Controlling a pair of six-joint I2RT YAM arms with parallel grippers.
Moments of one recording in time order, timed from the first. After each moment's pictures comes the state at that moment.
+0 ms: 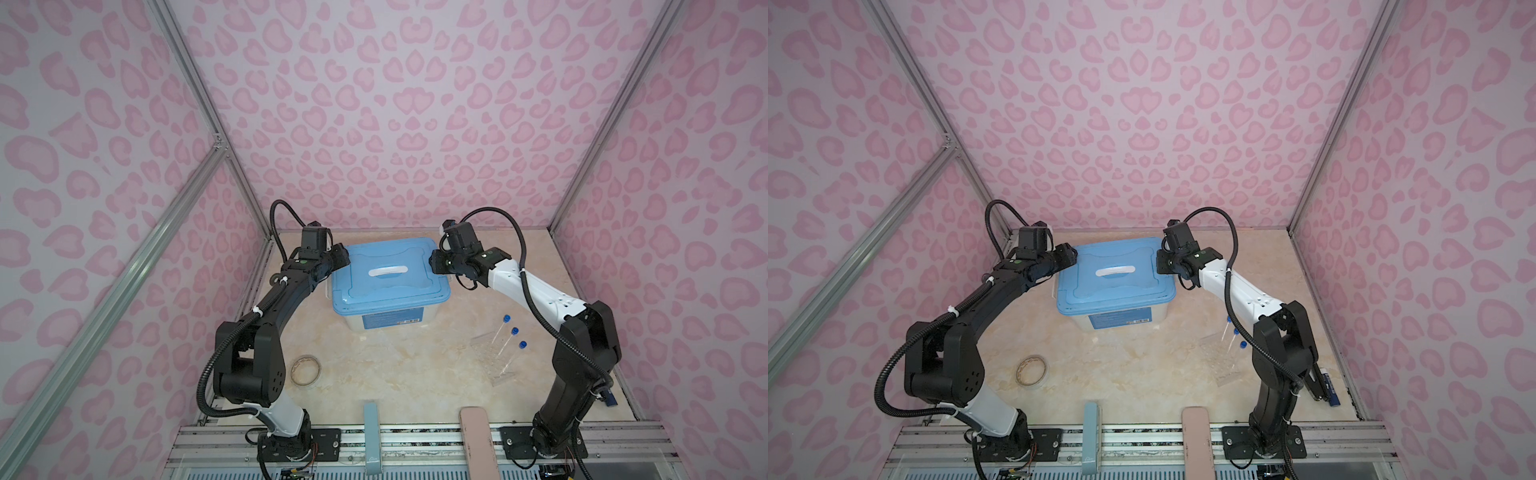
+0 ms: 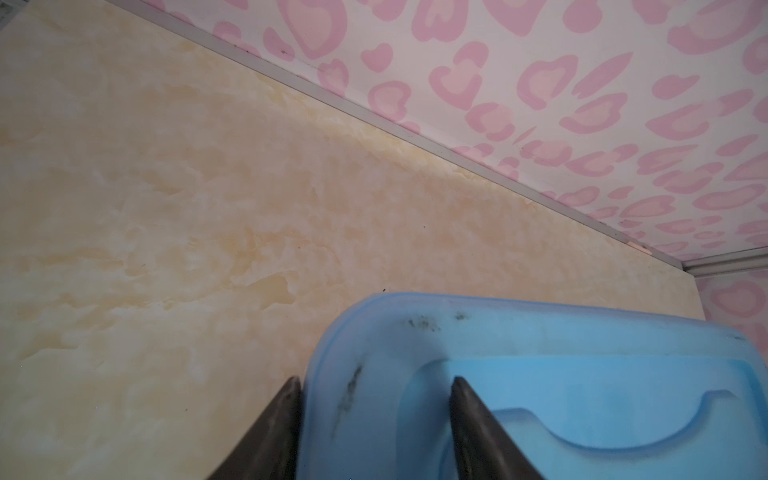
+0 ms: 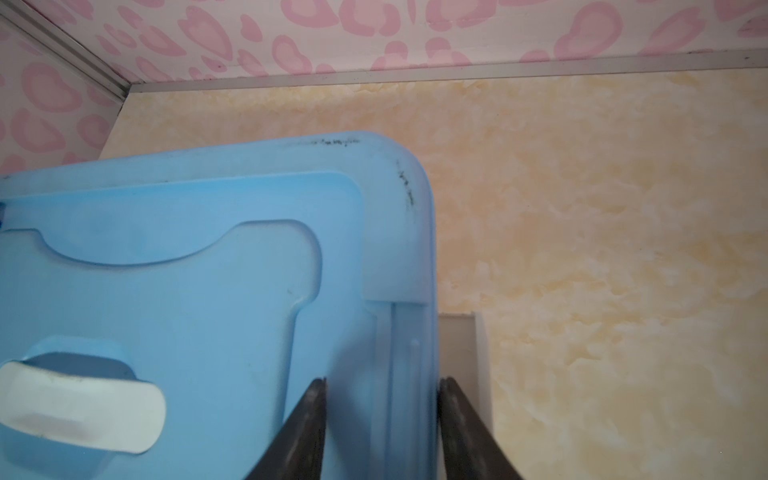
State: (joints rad) left arm -0.14 1.65 1.29 -0.35 0.10 -0.49; right arm 0.52 1.76 1.48 -0.51 0.04 0.40
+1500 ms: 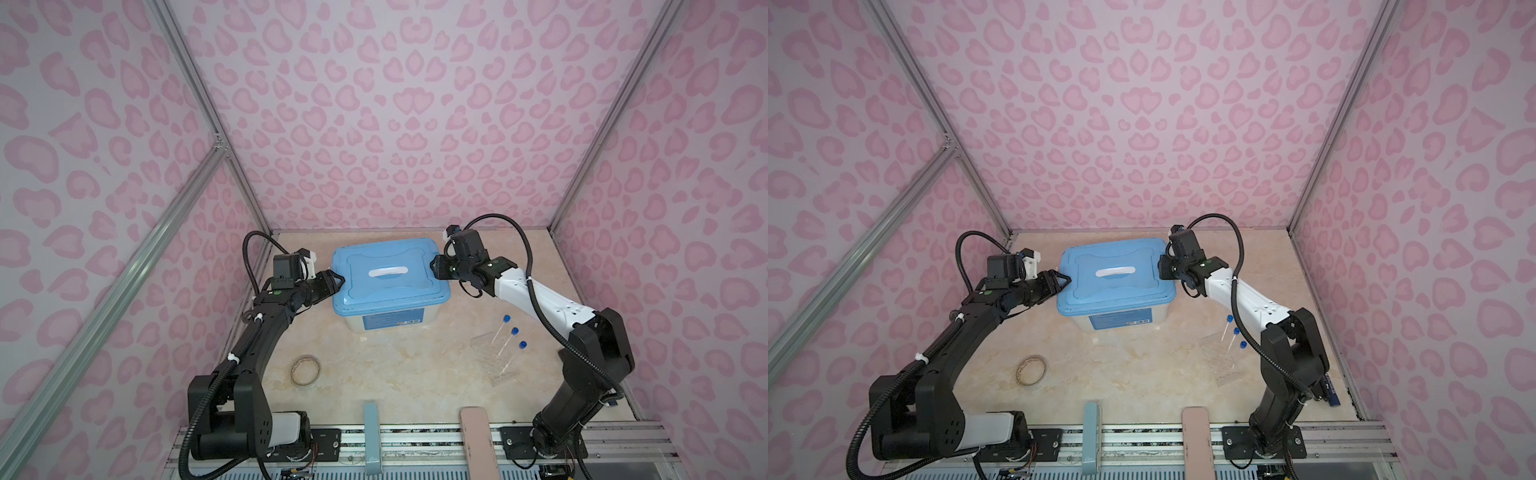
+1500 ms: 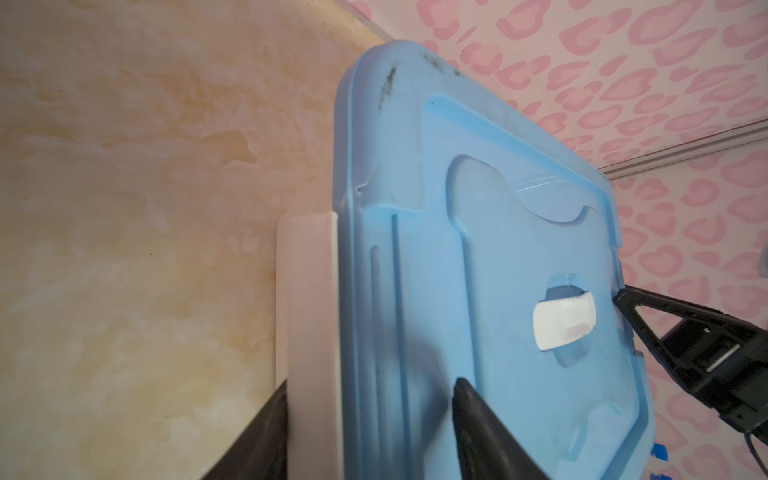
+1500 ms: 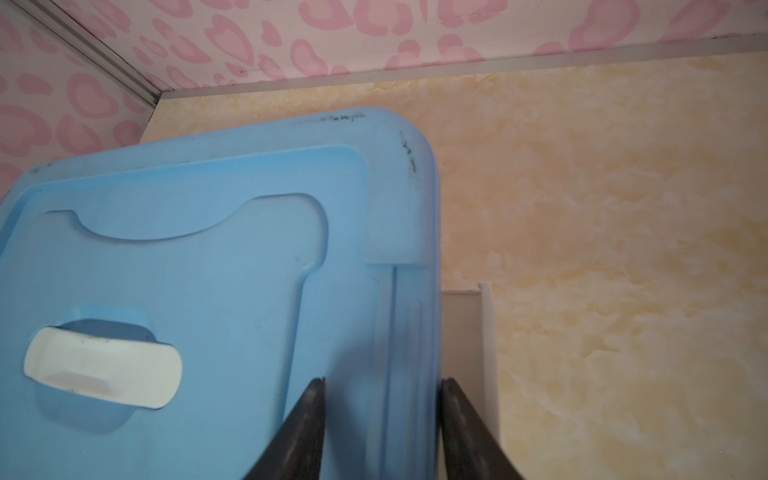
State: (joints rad) left arm 0.00 1.36 0.98 -0.41 0.46 -0.47; right arm 0.51 1.72 1.38 -0.41 -0.01 0.41
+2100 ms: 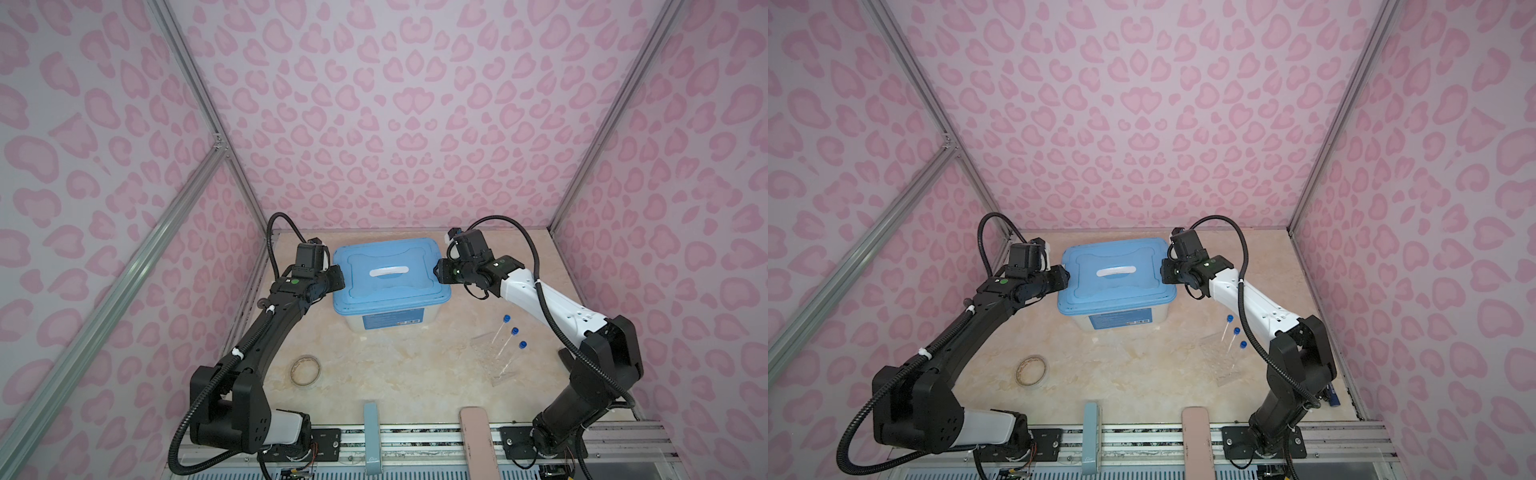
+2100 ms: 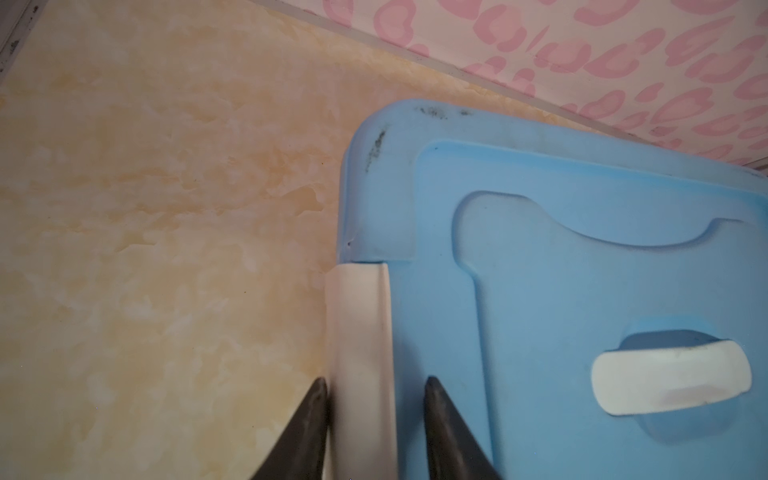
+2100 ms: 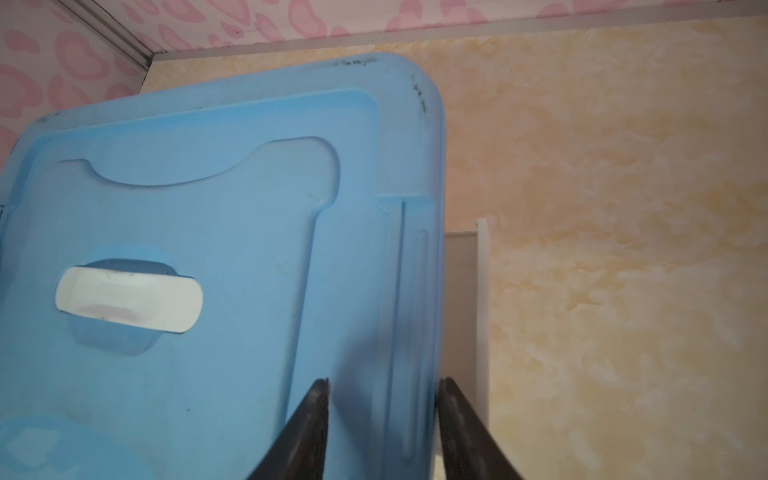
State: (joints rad) left arm -0.18 1.40 1.10 -0.50 0.05 -0.39; right arm 0.51 1.64 1.41 -0.55 -0.03 0.40
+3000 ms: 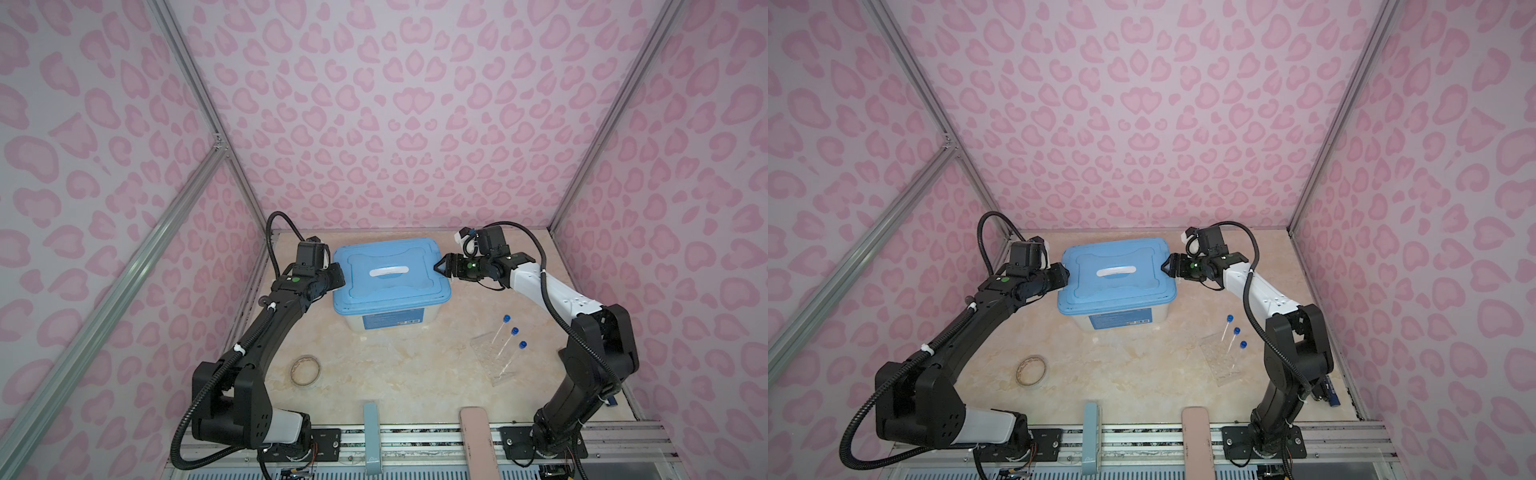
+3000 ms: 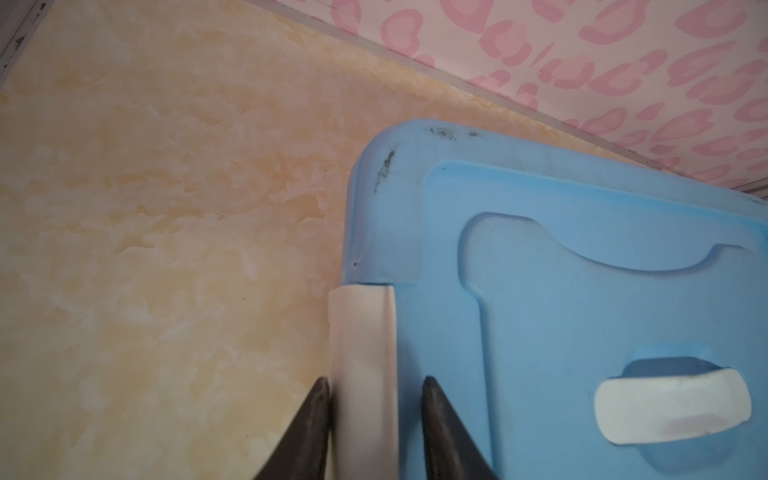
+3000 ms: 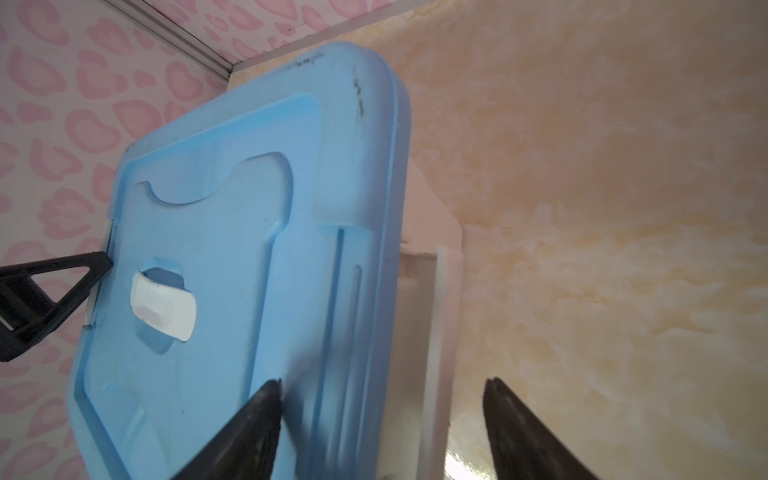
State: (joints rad) left arm -0.18 1.42 1.12 -0.50 0.05 -0.42; right arm 0.32 1.74 1.35 -0.41 -0.45 0.43
